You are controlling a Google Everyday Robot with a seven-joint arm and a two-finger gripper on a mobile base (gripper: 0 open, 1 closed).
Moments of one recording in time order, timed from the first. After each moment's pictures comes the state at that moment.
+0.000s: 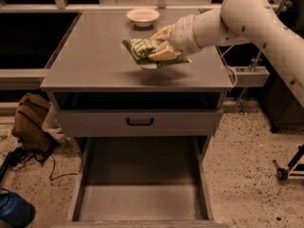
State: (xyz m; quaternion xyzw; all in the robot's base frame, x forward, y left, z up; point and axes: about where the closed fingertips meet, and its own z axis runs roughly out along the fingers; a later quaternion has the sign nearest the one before) arm 0.690 -0.020 0.920 -0.66 0.56 0.10 0.50
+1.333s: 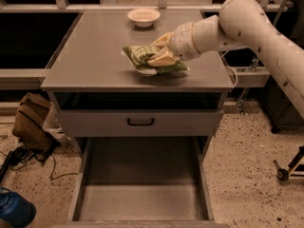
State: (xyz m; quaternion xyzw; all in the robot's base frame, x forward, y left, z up) arm 0.693 -0.021 0.896 -0.64 0.58 0.14 0.48
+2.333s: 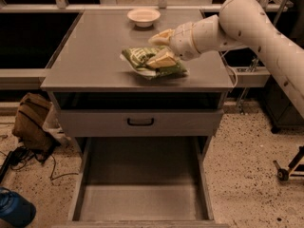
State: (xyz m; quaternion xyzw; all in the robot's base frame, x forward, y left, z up) arm 0.693 -0.020 0.896 -0.64 0.58 0.14 0.48
